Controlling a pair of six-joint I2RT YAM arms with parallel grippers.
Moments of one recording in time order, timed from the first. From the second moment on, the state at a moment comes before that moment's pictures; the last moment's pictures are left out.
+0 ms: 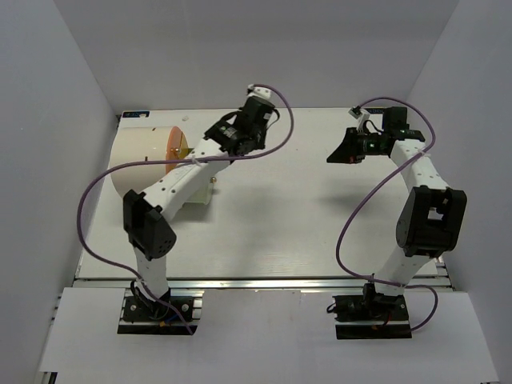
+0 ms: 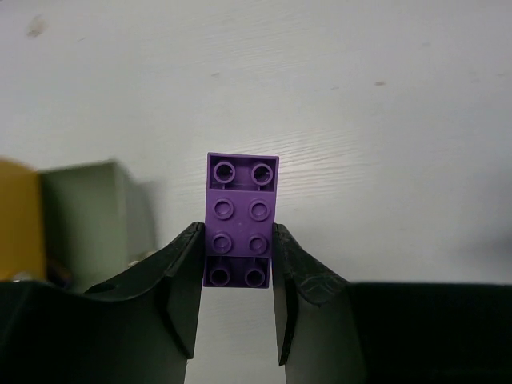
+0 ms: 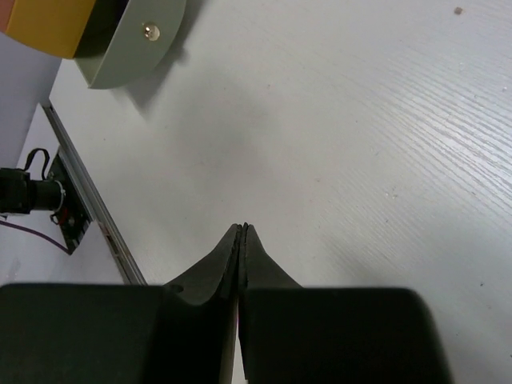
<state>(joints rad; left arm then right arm) -0.74 1.91 1.97 -0.73 -0.46 -0.27 -0.06 1.74 1.45 -0.68 -1.01 -0.18</state>
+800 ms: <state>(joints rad) -0.53 1.87 1.69 -0.89 -0.75 -0.28 0.13 1.80 1.45 -0.71 -0.91 -0.22</state>
